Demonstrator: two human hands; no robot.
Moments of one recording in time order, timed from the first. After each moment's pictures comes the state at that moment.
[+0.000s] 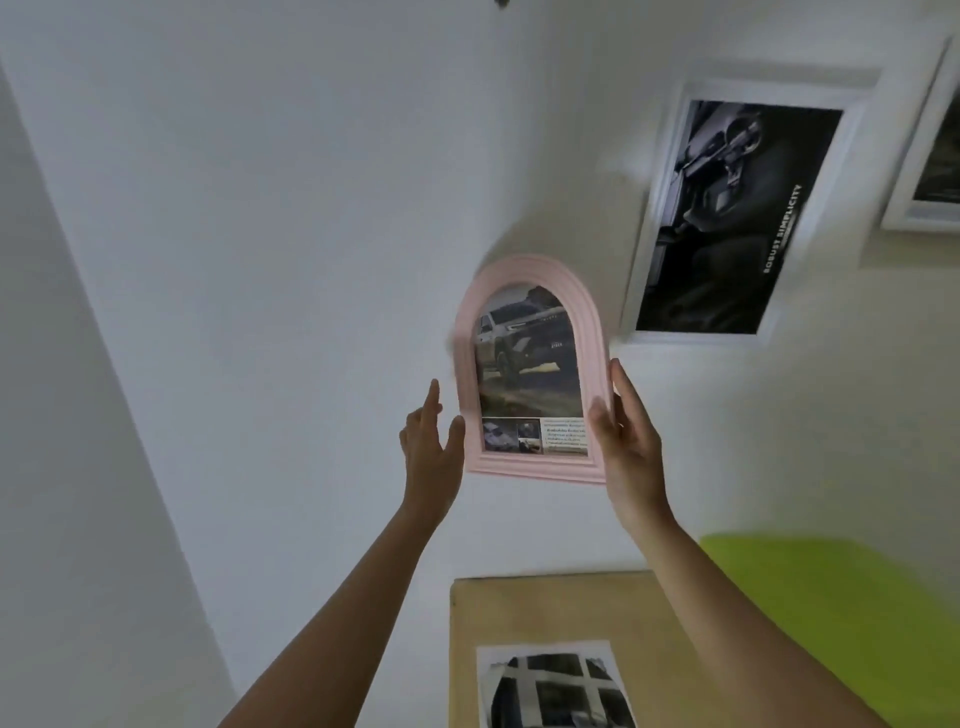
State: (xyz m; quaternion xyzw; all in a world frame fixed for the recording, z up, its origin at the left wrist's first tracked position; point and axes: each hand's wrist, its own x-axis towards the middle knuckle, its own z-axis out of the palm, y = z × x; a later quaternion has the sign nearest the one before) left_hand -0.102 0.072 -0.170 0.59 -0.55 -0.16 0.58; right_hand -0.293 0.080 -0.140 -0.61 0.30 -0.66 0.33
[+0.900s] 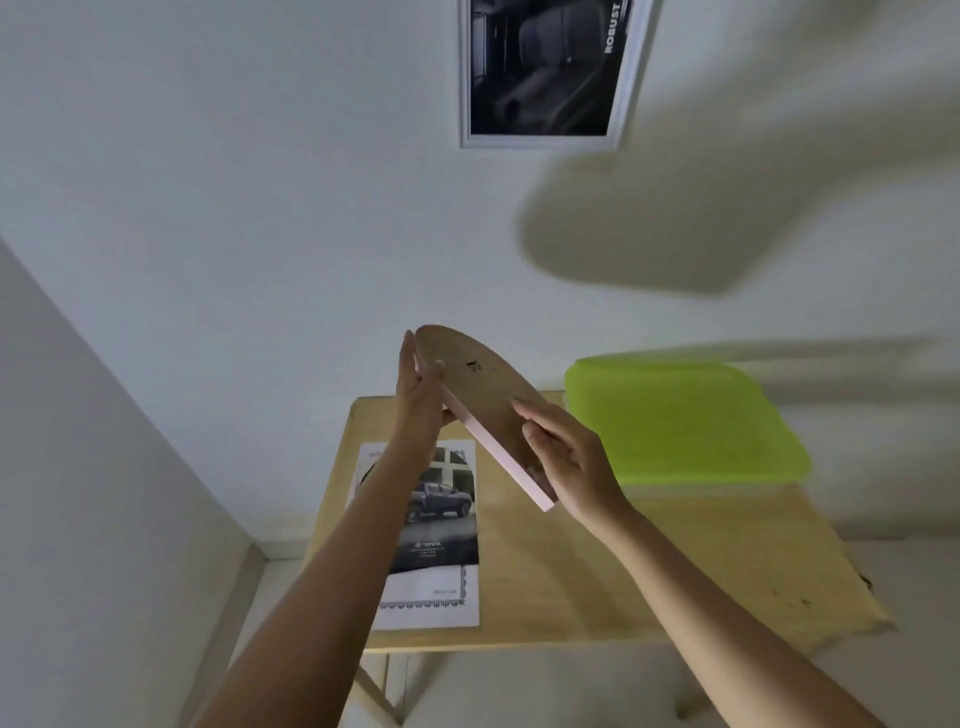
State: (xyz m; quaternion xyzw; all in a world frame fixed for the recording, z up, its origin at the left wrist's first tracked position) left_hand -0.343 0.180 -0.241 0.52 -0.37 -0.45 0.63; right_hand -0.517 0.183 -0.289 -0.73 0.35 -0.48 0.33
